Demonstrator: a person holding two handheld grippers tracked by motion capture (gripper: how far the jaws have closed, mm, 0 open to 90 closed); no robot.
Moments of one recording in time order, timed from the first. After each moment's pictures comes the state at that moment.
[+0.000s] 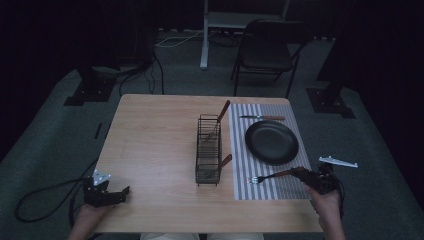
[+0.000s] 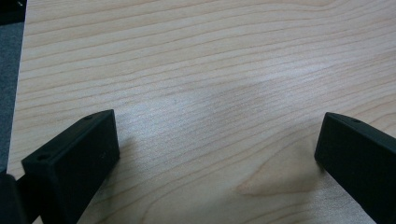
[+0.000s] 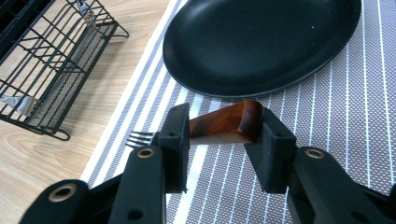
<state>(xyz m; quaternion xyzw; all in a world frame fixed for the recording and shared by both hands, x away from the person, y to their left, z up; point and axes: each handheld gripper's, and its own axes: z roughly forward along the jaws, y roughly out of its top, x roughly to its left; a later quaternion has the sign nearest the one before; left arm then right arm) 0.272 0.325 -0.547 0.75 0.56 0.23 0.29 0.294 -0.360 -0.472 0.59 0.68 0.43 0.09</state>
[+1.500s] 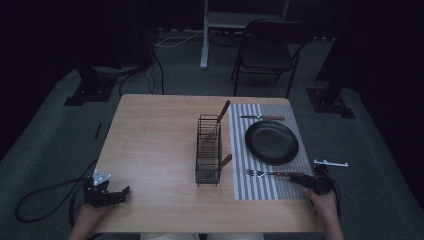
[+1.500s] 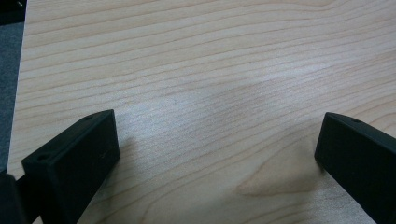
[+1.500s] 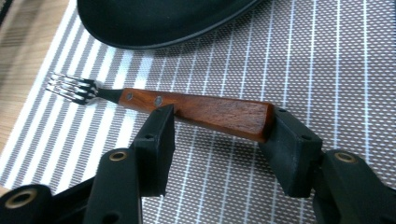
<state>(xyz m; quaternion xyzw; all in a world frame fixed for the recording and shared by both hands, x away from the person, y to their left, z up) 0.272 0.325 -0.547 0.75 0.56 0.23 0.29 0.317 -0.380 -0.525 0.63 0.69 0.36 0.06</state>
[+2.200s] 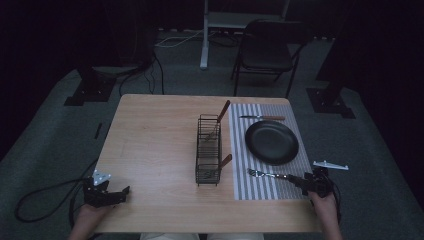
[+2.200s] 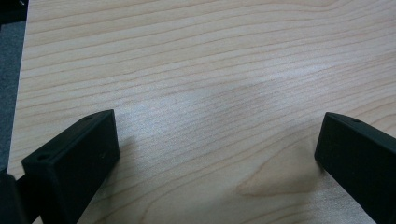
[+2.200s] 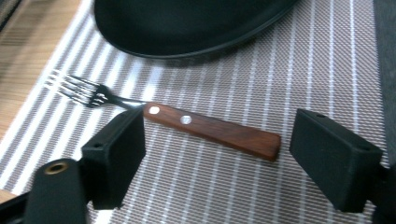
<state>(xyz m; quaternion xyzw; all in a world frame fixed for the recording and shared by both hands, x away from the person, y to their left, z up) 0.272 0.325 -0.547 0.74 0.56 0.23 0.29 0.305 -0.369 -0.516 0.61 0.69 0.36 0.12</state>
